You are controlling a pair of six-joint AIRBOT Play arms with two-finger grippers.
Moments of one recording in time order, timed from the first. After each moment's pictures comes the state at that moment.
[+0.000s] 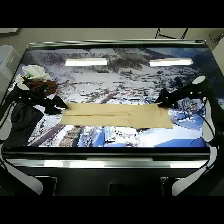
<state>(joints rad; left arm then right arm) 0.26 -1.95 1.60 0.89 -1.52 -1.41 -0.26 -1.92 1.67 -0.89 1.49 1.51</state>
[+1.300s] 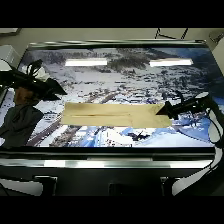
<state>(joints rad) 0.12 -1.65 1.70 0.84 -1.63 -1.49 -0.35 -1.90 1.40 -0.85 1.45 1.25</state>
